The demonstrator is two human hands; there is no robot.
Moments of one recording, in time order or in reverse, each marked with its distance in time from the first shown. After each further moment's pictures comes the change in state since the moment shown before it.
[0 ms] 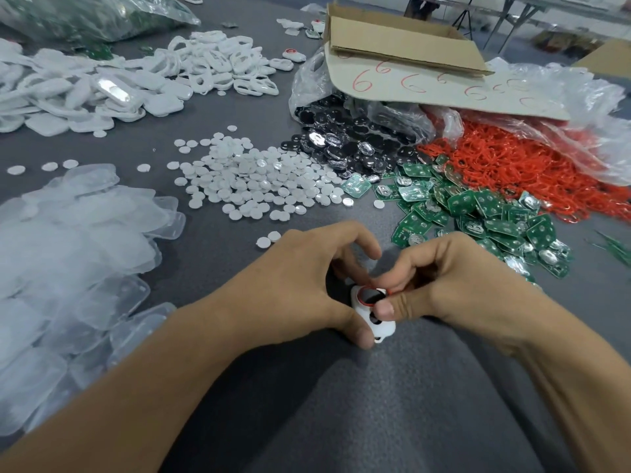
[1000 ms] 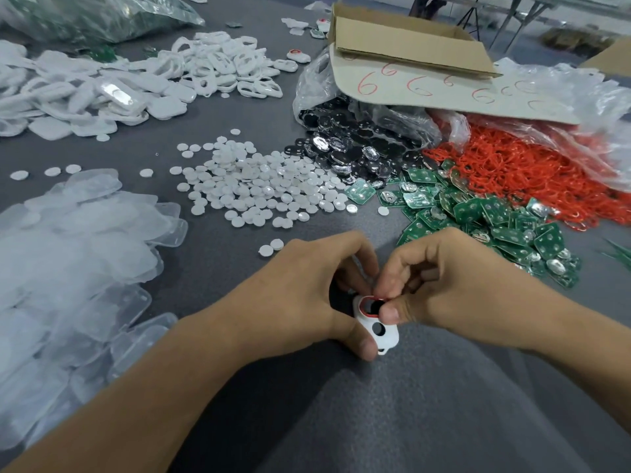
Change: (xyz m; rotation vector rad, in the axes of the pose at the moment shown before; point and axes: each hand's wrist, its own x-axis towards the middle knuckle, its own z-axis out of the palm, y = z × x) left_hand 0.002 0.000 -0.001 -0.042 -0.003 -0.008; right_hand 0.010 -0.013 -0.008 -0.306 -0.033 -0.053
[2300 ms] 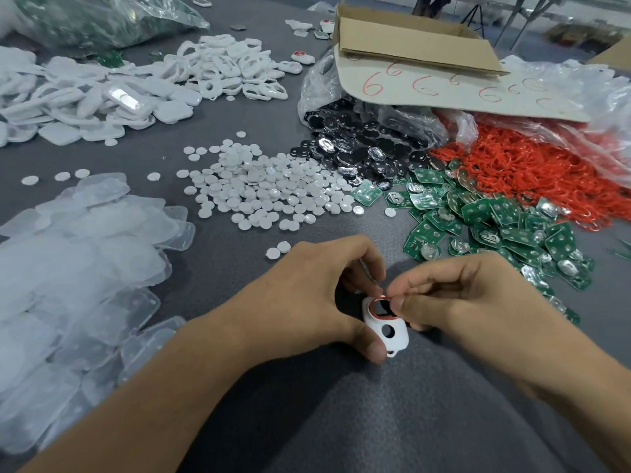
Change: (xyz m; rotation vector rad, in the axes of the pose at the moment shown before) left_hand 0.002 -0.006 0.000 0.011 -0.020 0.002; right_hand -0.020 0.002 0.022 0.303 0.225 0.141
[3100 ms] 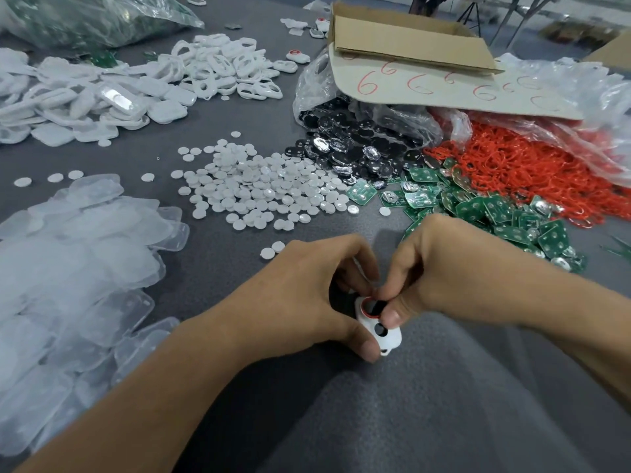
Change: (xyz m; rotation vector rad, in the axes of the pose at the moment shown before) left_hand 0.000 0.003 -0.001 -0.017 0.003 -0.020; right_hand 0.030 -0.036 -0.015 -0.625 -0.273 -0.070
